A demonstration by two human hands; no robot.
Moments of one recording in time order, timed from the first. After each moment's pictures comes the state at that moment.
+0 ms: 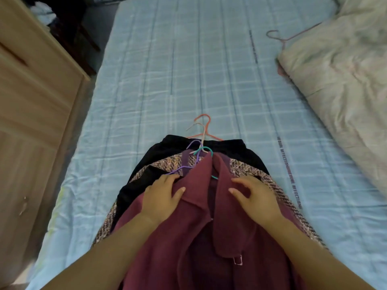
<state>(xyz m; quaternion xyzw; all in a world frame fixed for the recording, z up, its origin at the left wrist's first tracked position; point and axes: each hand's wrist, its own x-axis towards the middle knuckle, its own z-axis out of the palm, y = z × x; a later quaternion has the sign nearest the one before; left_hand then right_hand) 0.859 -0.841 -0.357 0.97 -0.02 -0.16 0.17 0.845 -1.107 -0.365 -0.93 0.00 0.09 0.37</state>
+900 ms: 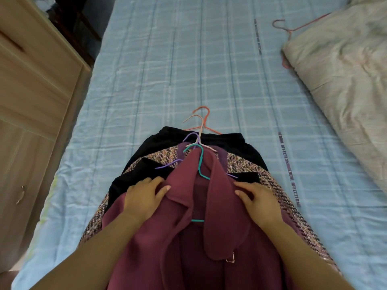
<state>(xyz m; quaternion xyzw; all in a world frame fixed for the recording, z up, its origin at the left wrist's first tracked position) 0.844 -0.817 -0.378 0.98 0.01 -0.15 0.10 0.828 -1.128 -0.395 -0.93 0.03 0.12 0.36</state>
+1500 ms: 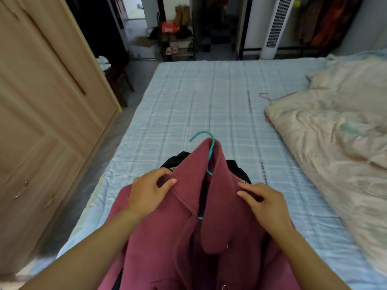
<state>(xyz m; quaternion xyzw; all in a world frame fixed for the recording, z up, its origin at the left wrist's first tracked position) 0.741 -0.825 -0.173 0.94 0.00 0.07 0.33 0.735 -1.127 -0.193 -0.88 -0.04 -0.10 0.45</state>
